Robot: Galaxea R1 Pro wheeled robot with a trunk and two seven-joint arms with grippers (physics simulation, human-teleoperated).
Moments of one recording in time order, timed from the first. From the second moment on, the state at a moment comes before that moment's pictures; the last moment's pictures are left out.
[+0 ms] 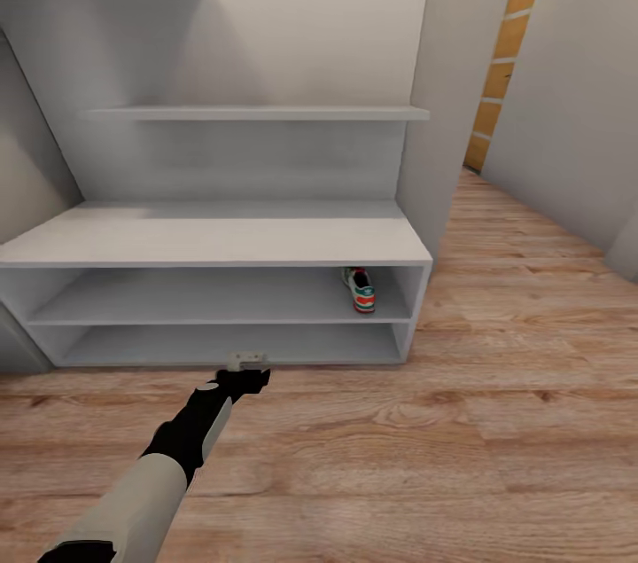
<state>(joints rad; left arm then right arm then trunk) -0.72 -0.08 0.03 -0.59 -0.04 0.24 -0.05 -0.70 -0.43 -1.02 -1.06 0.20 0.58 -0.03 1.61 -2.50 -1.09</state>
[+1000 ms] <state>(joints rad) -0.72 -0.08 0.03 -0.58 -0.04 0.24 -0.05 -0.70 -0.43 -1.02 -1.06 0.20 0.58 -0.03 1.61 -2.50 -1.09</state>
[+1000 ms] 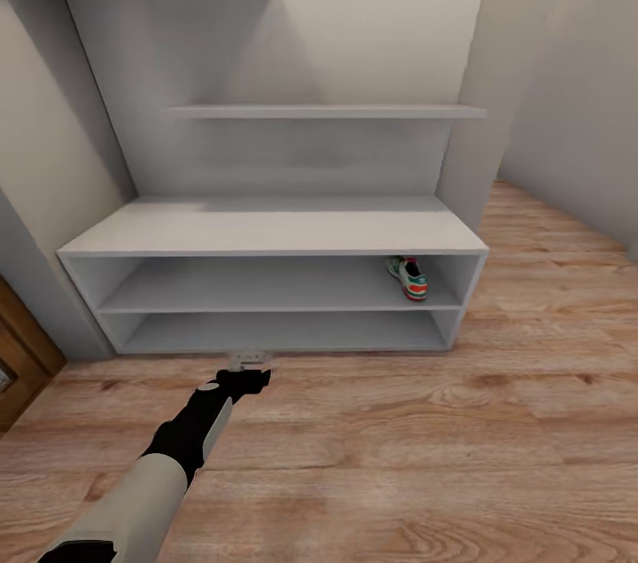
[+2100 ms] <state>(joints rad) -0.71 -0.01 0.04 -0.58 -0.02 -0.05 -0.74 -0.70 -0.42 -1.01 -1.06 0.20 0.58 -0.03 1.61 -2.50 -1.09</state>
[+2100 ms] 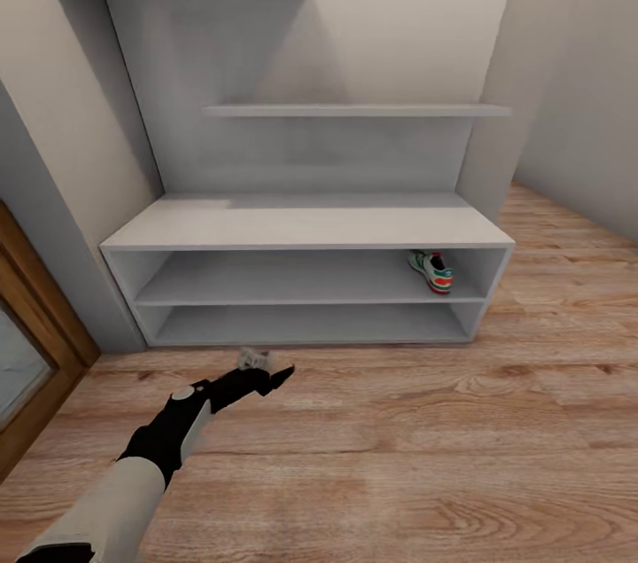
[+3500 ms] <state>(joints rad) -0.71 0.08 0.09 -0.56 -0.03 -0.20 -1.34 -0.70 0.02 -0.17 -1.02 0.19 0.80 -0.02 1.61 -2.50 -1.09</state>
